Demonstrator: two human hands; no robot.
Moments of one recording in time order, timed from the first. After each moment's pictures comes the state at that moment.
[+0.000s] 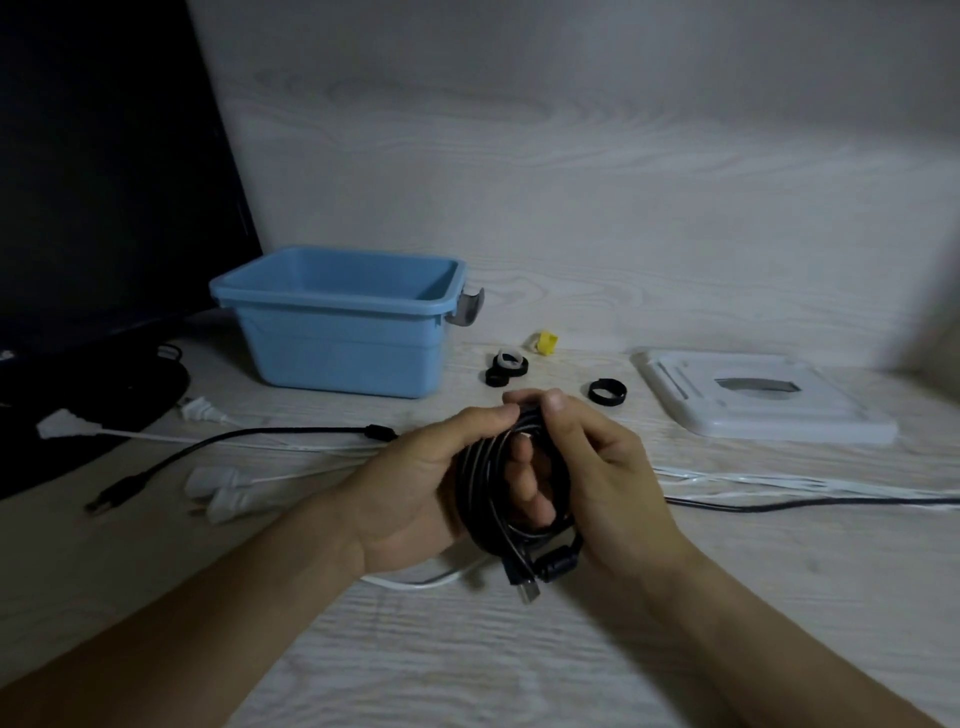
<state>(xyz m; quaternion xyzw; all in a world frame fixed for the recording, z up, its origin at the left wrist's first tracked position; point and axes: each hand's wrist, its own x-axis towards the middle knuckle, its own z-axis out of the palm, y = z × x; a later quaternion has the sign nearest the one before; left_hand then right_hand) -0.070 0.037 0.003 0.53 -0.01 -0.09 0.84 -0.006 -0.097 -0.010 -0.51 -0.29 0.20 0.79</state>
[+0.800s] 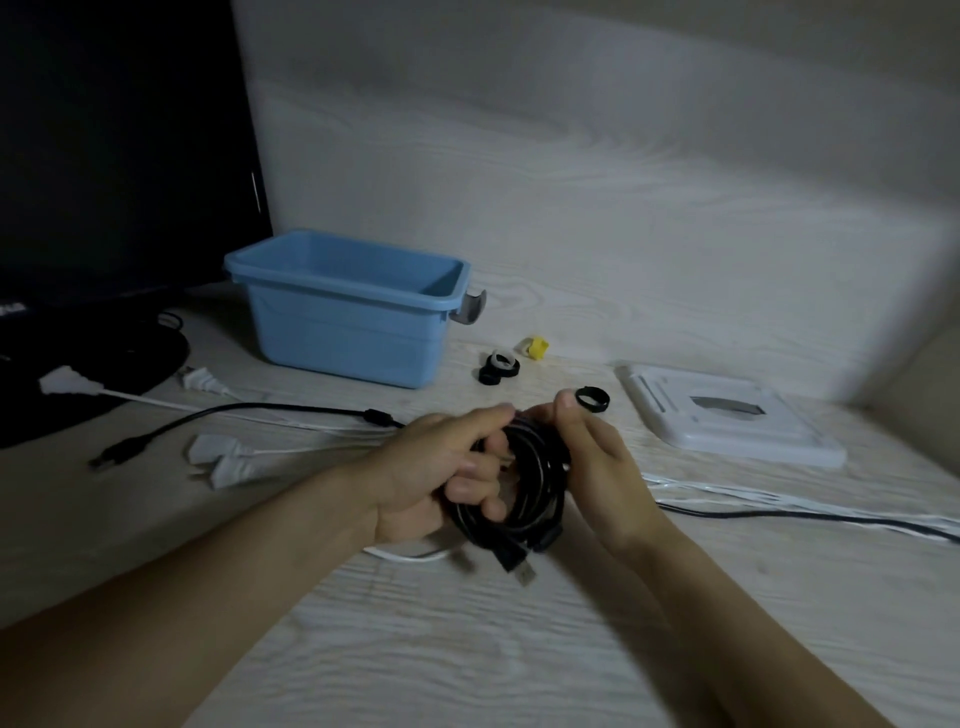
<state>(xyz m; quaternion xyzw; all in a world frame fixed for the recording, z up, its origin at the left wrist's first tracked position) -0.068 0.031 0.005 0.53 0.10 -0.03 0.84 0.006 -0.108 -0.004 -0.65 -0.29 0.16 0.68</state>
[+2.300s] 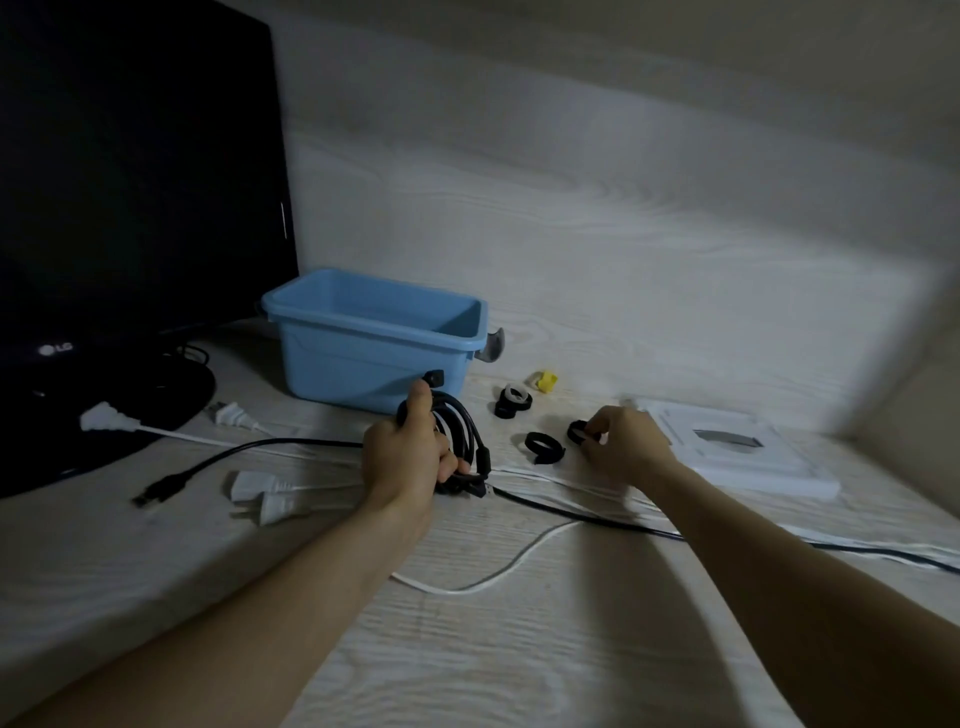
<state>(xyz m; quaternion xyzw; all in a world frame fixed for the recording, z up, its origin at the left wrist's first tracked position) -0.046 0.072 -0.013 0.47 0.26 0.35 0.77 0.139 -0.092 -0.014 -0.96 -0.24 -0.07 0.16</state>
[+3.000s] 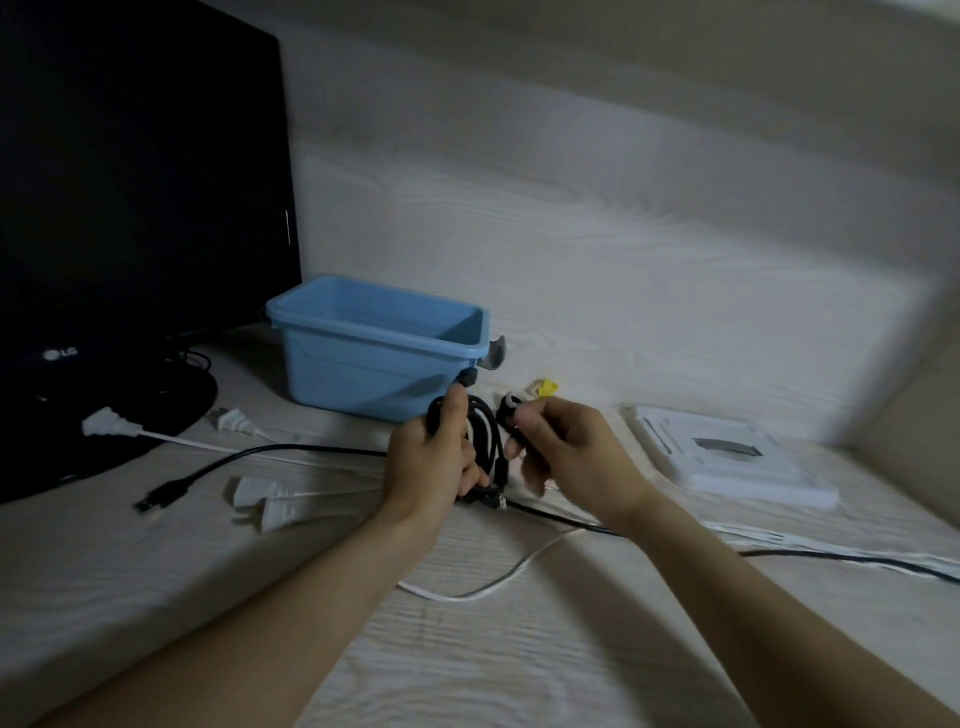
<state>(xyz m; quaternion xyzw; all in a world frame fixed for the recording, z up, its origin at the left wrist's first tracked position) -0.053 0.061 -0.008 0.55 0.13 0.34 0.75 0.026 -0.059 0.019 -0.75 -0.37 0.10 0.54</state>
